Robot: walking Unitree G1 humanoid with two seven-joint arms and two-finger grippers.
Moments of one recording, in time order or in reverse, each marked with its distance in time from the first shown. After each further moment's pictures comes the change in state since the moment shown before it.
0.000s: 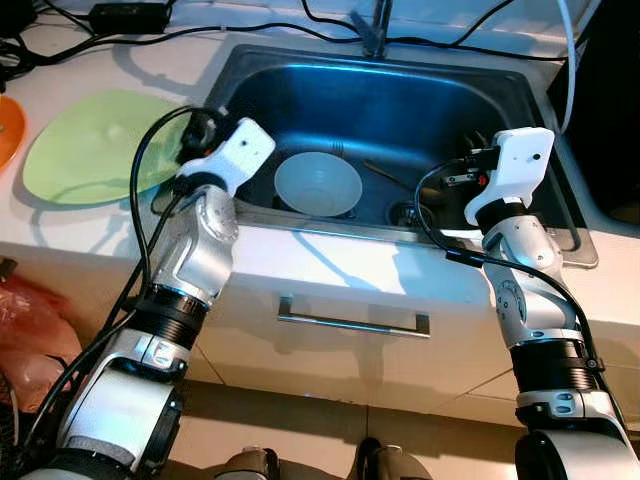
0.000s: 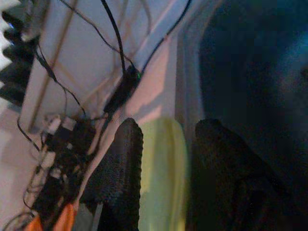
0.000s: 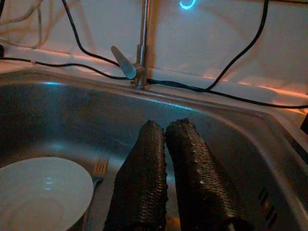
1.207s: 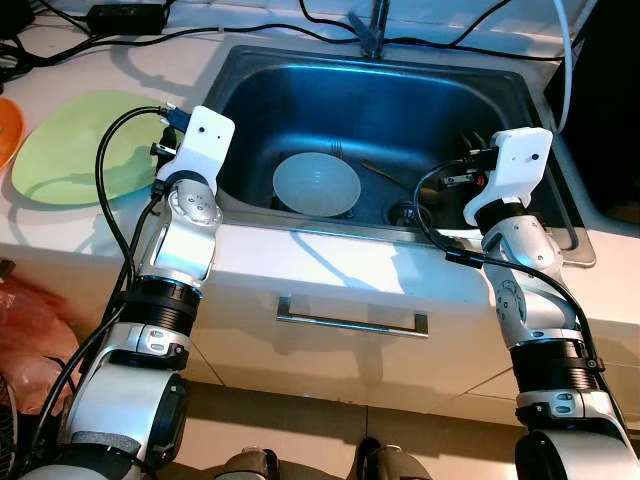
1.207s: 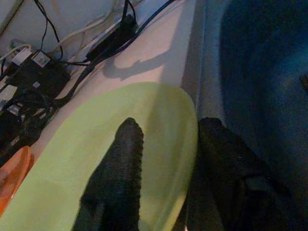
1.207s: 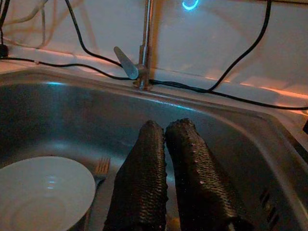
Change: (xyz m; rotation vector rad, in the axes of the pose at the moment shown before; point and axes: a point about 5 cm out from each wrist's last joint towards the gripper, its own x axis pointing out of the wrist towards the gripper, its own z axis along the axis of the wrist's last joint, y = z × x) left arm 0.006 0.010 -0.015 -0.319 0.155 0.000; right arm 0.000 0.001 0.000 0.000 0.000 0.018
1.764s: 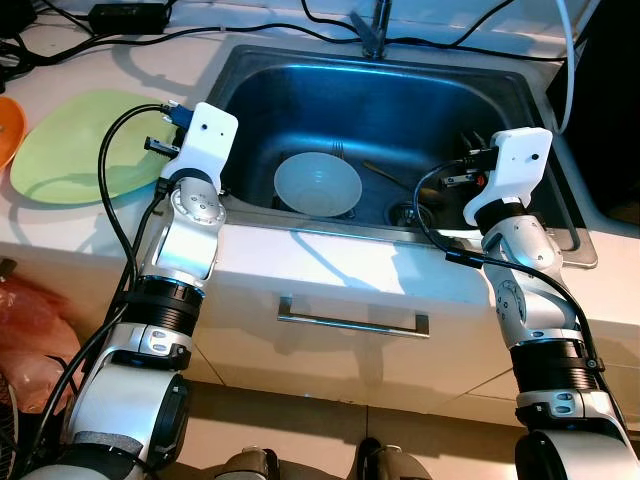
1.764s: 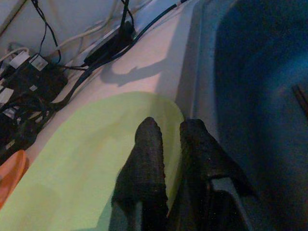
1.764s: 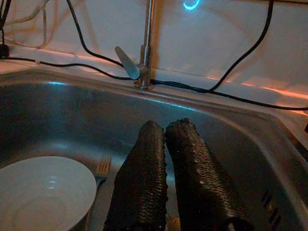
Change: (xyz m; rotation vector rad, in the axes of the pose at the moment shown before) left arm -0.001 -0.002 0.005 -0.017 -0.029 -0.007; right arm 0.000 0.000 0.000 0.000 0.000 -0.001
